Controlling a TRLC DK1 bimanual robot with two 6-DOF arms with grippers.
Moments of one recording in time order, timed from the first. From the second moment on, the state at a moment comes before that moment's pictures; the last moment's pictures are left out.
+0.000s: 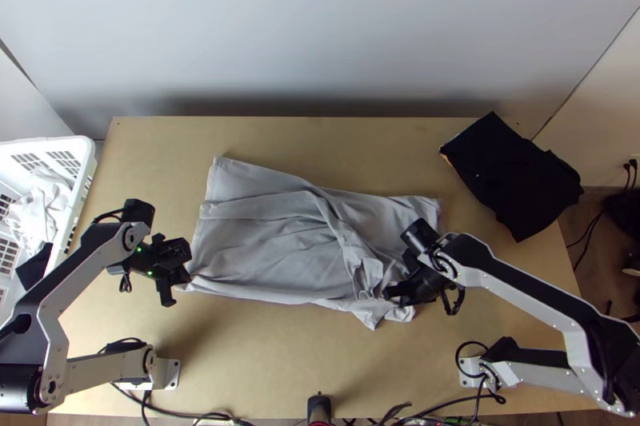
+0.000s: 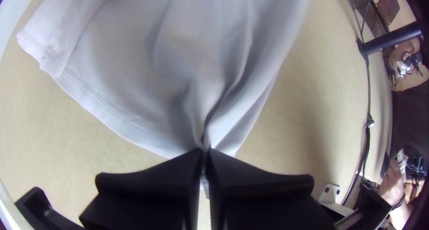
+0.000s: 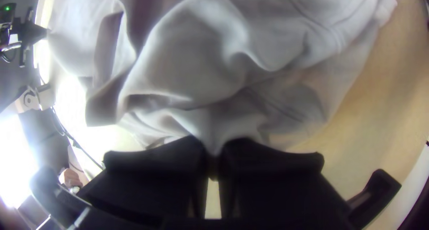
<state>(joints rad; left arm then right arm) 0.07 1.36 0.73 -0.89 0.27 1.21 0.65 1.37 0.75 -0.87 -0.28 0.41</state>
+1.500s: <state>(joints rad) 0.06 1.82 1.60 -1.34 0.68 0.70 0.34 1.36 1.07 -0.84 -0.46 0.49</state>
